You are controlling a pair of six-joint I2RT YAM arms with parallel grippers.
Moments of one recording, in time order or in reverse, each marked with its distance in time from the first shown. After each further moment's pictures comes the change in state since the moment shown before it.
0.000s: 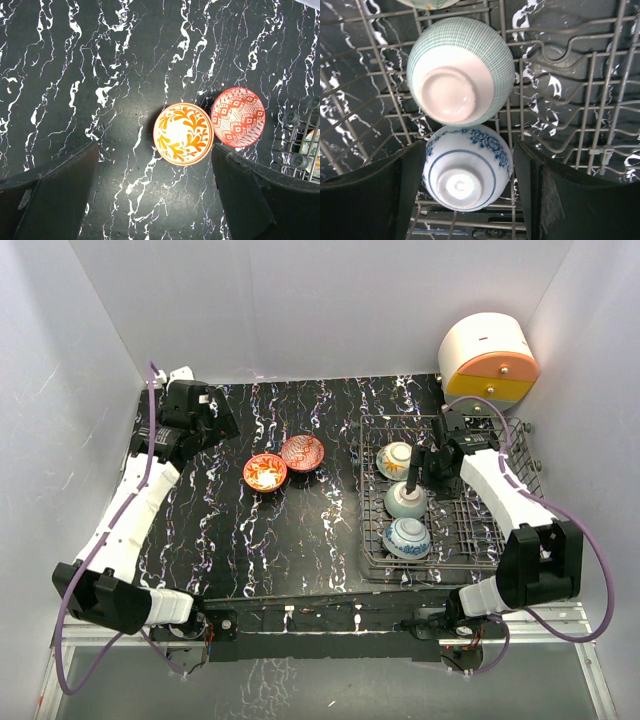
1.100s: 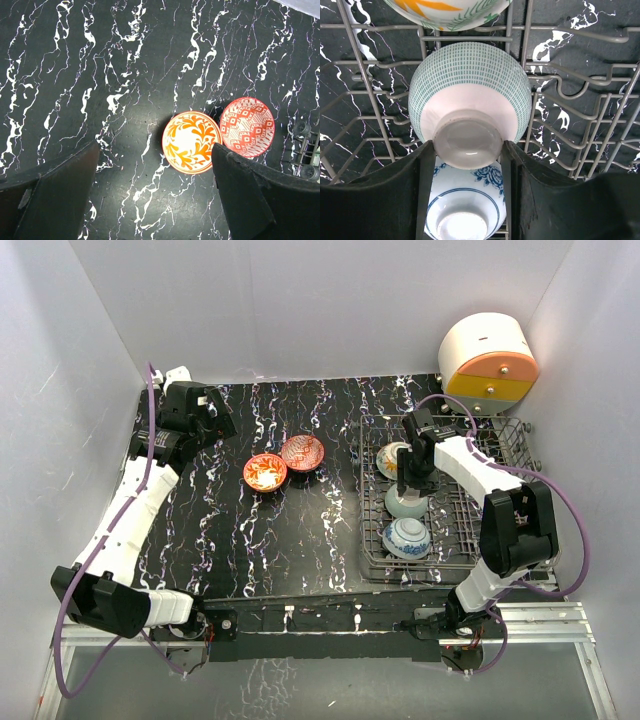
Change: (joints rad) left arm 0.000 -0.034 -0.028 0.028 -0.061 0.016; right arm 0.105 0.228 0.088 0.046 0.116 -0.071
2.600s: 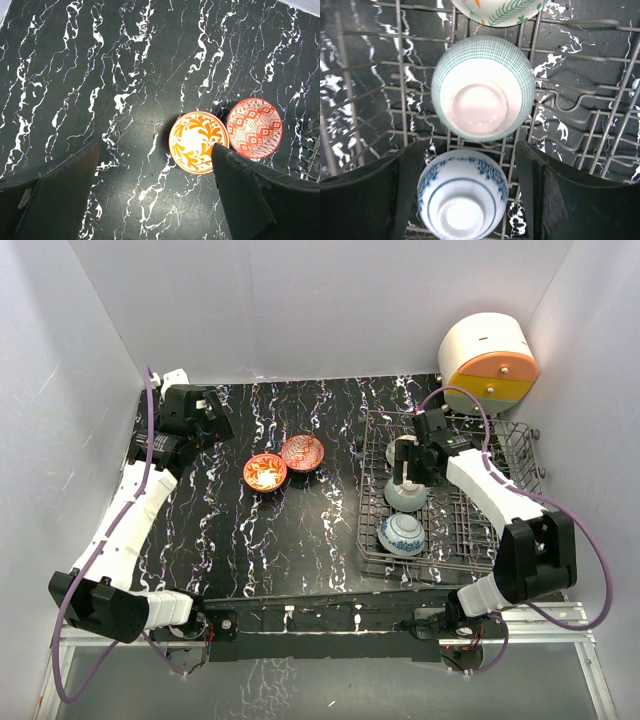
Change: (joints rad) left arm 0.000 -0.026 -0.024 0.000 -0.028 0.007; right arm 0.000 -0.150 -0.089 0.140 0.002 0.010
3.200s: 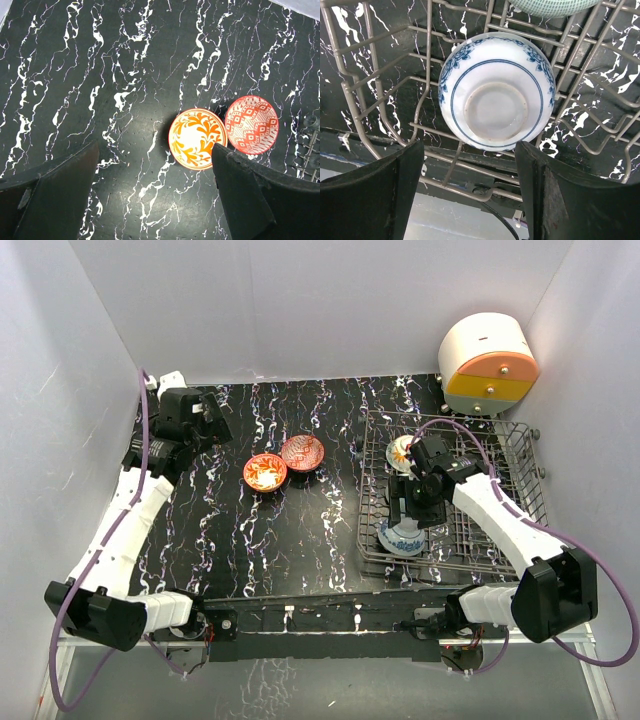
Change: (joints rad) left arm 0.000 -0.038 -0.017 -0.007 0.006 0.000; right arm 0.091 -0.221 -0.113 -0.286 -0.222 0.038
